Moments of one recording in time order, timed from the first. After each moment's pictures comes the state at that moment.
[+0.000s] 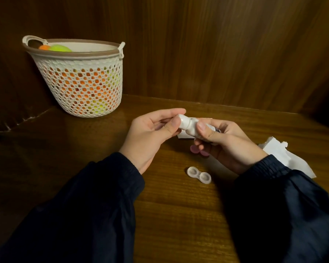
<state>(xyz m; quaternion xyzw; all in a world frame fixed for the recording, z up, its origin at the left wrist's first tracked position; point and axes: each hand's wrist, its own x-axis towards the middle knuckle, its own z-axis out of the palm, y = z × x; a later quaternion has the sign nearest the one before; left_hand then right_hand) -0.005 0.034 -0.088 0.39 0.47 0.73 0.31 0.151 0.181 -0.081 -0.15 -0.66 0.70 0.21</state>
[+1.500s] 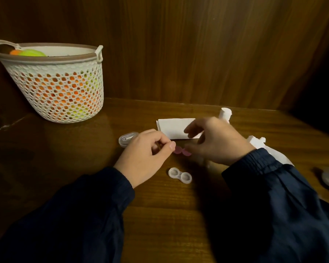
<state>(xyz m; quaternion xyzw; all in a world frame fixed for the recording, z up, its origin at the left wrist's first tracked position) 0.019 0.041 -0.101 0.53 0.72 0.44 0.10 0.165 0.197 -0.060 -0.28 -0.93 0.16 0.16</state>
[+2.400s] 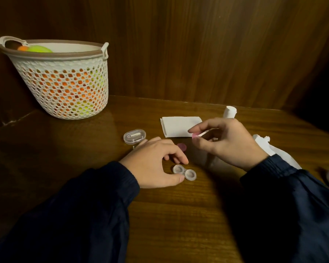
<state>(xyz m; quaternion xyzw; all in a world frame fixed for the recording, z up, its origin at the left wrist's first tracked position) 0.013 0.032 -0.101 0.66 0.69 0.27 0.13 0.185 0.196 -0.074 -0.23 -0.87 0.34 0.27</state>
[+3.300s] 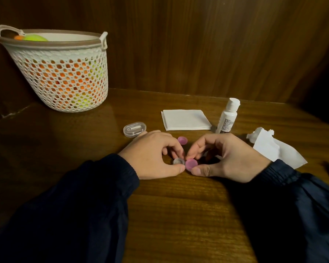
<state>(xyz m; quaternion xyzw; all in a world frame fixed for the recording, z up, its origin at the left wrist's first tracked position) 0.008 0.036 -0.106 0.65 0.70 0.28 0.13 0.207 0.181 -0.090 -0.15 -0.87 0.44 0.12</state>
